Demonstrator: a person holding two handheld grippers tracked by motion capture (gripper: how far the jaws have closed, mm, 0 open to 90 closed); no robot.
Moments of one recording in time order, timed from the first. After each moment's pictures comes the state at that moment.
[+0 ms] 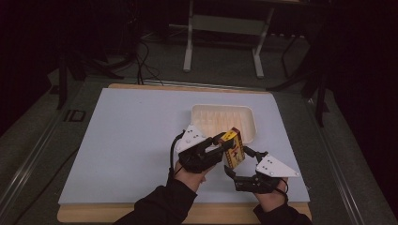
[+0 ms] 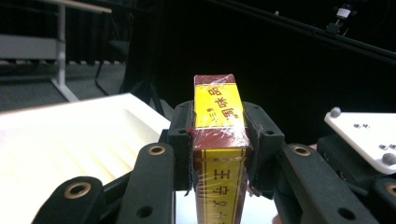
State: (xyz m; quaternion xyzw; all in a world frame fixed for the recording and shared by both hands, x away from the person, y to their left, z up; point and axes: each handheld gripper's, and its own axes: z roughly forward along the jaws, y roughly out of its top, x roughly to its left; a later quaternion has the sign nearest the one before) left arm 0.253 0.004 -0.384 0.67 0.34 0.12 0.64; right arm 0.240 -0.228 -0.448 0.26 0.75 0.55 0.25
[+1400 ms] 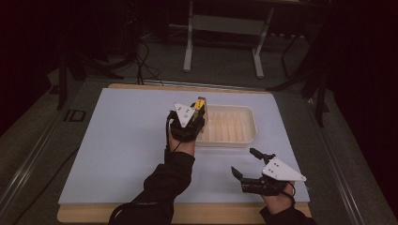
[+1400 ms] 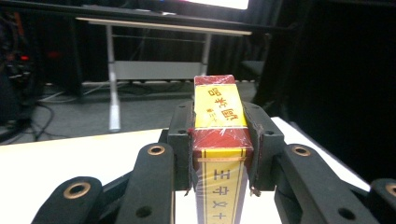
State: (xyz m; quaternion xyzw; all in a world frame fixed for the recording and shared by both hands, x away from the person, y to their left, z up) left arm 0.335 0.016 -0.416 0.61 0.48 0.33 0.54; right arm 0.236 -0.246 -0.453 0.27 0.76 0.53 0.27
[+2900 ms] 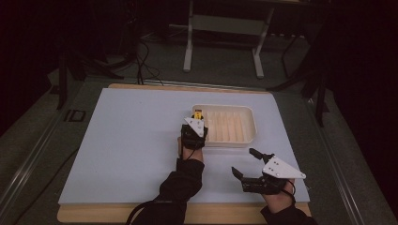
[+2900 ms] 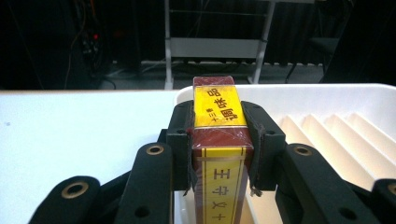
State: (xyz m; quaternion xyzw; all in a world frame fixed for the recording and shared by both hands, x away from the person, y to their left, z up) left arm 0.359 -0.022 -0.496 0.58 0.55 0.39 0.45; right arm 0.241 -0.249 -0.457 0.27 0.76 0.53 0.25
